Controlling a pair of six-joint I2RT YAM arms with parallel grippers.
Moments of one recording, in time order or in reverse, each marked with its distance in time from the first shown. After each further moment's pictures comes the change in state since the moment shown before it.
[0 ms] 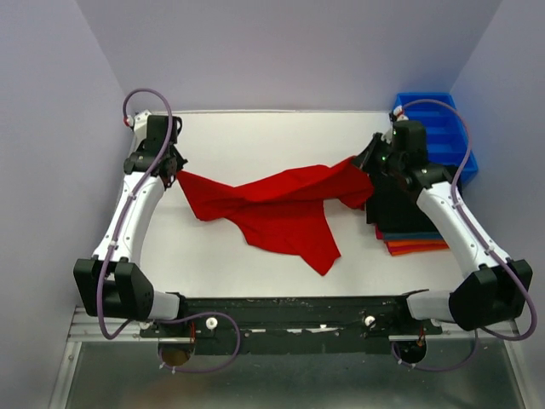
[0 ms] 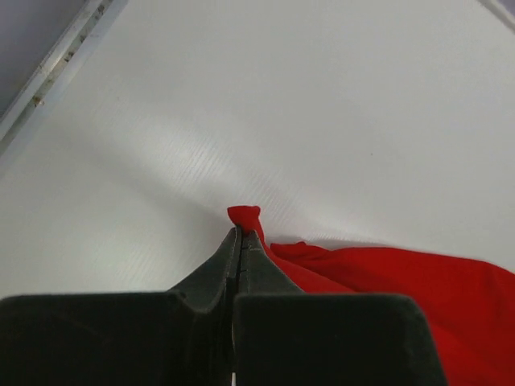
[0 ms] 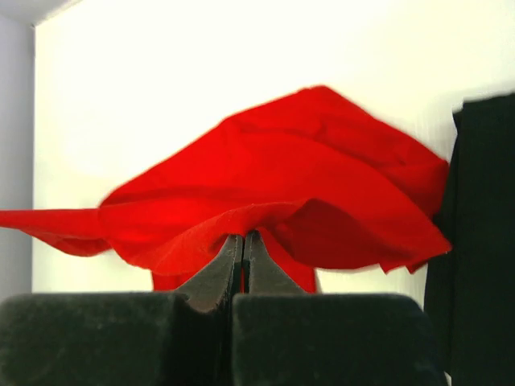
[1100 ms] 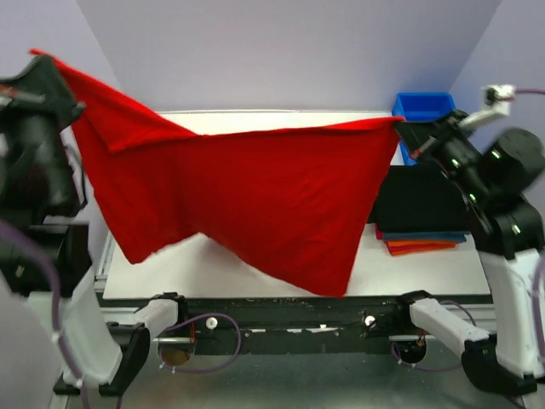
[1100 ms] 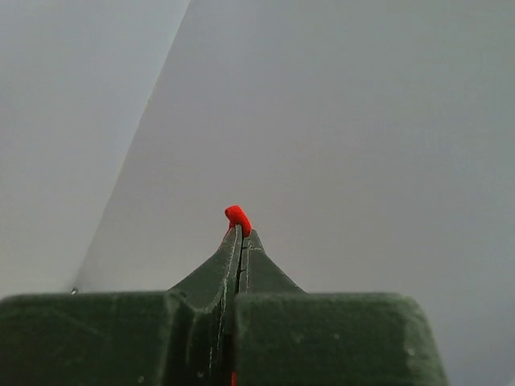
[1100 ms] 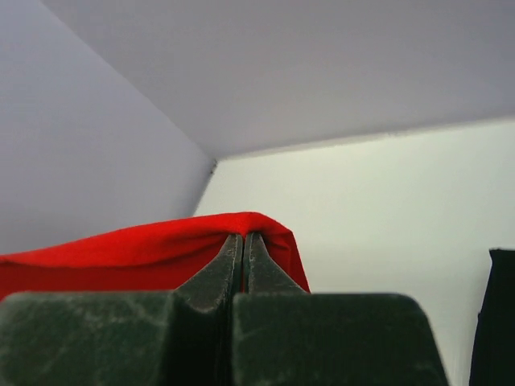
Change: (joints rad) left arm 0.051 -0.290 0.920 0.067 0.045 0.156; right arm -0.009 -0.398 0.406 -0.138 -0.035 0.011
